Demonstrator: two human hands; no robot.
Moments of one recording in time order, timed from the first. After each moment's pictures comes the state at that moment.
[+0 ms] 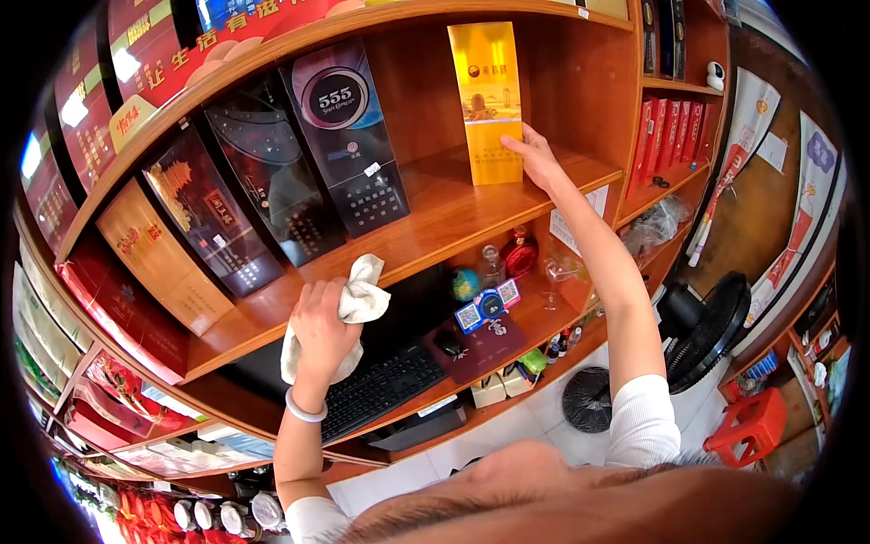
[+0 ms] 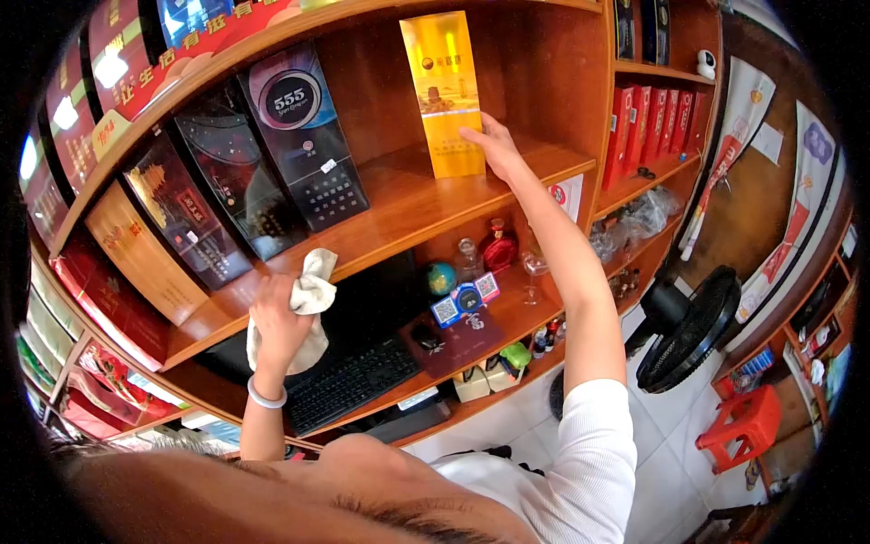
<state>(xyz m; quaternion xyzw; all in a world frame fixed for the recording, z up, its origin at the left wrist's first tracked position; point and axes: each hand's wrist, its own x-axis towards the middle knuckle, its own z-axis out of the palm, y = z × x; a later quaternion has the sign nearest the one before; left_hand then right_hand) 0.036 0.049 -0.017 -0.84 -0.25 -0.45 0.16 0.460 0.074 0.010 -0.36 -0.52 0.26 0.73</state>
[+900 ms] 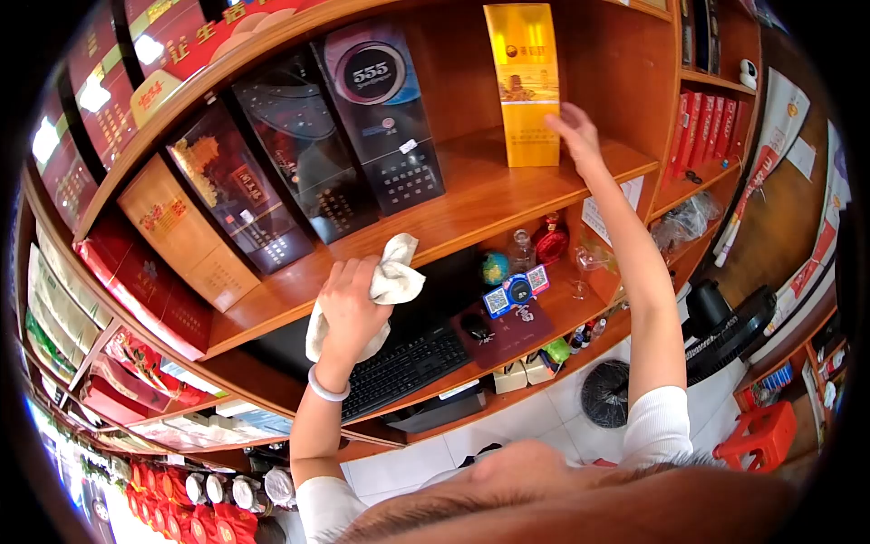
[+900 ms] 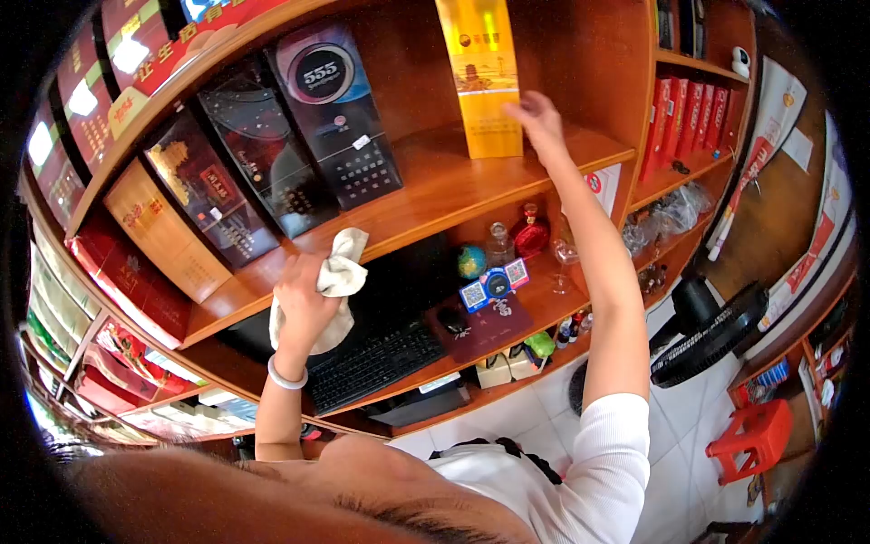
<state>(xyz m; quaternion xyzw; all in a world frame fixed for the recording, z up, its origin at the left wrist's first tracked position) 0.038 0.052 -0.020 -0.84 -0.24 -0.46 0.16 0.462 0.065 0.008 -0.44 -0.45 0.05 0.77</state>
